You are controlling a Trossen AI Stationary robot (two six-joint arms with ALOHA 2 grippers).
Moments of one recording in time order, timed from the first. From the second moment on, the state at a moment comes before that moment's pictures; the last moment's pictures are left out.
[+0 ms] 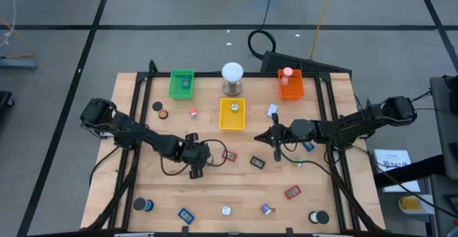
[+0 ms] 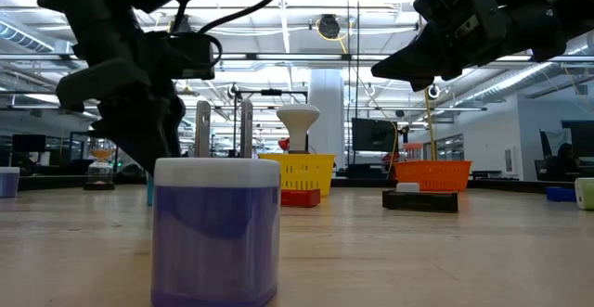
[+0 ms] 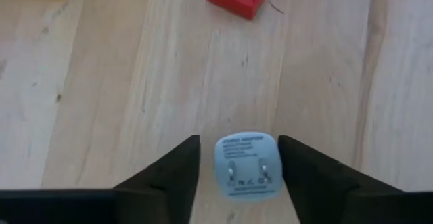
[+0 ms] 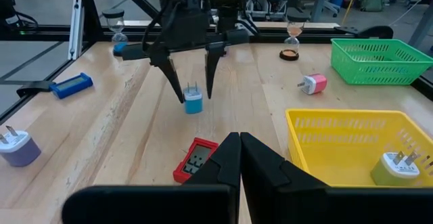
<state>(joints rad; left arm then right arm) -0.31 1.61 0.83 -0.37 -0.24 -0.40 0.10 1.22 0.39 0.59 0.08 0.03</state>
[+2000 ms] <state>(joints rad) 0.37 1.97 1.36 -0.45 -0.03 0.37 0.10 1.22 0.39 0.60 0.08 0.02</state>
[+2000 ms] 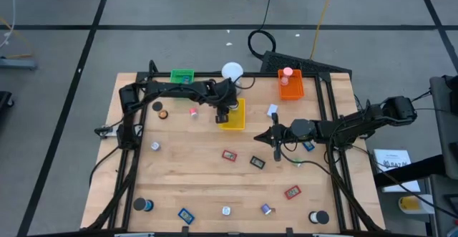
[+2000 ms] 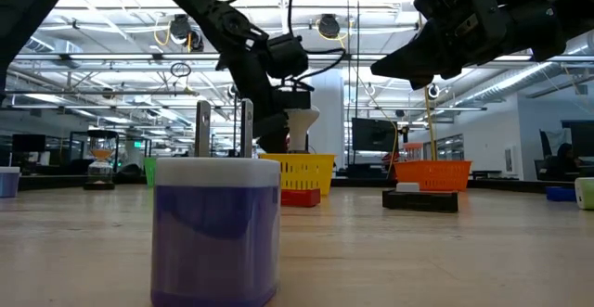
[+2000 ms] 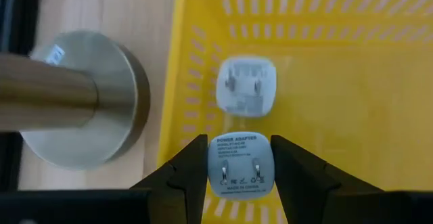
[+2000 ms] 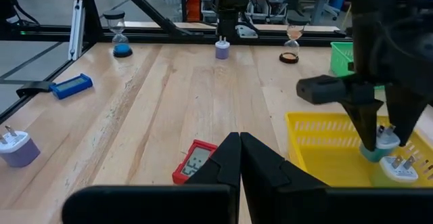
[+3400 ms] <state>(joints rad) 0.33 1.97 1.36 -0.41 -0.17 0.39 0.10 1.22 0.39 0.60 0.08 0.02</state>
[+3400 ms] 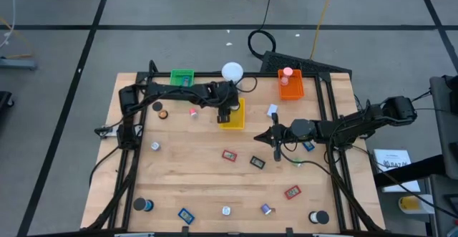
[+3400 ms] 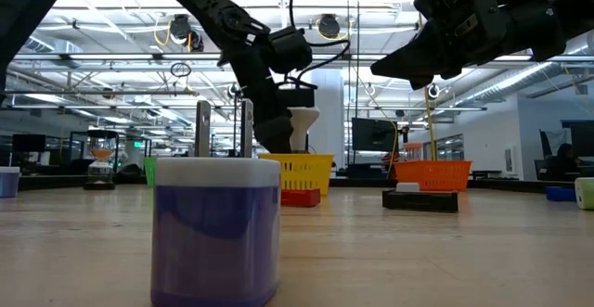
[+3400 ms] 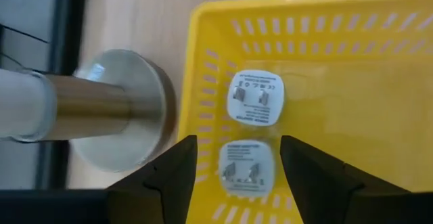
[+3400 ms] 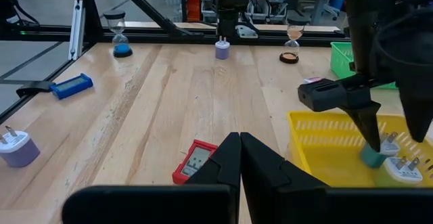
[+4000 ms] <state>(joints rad) 0.18 1.62 1.40 -0.73 -0.22 0.30 0.10 1.22 0.39 0.60 0.08 0.02</state>
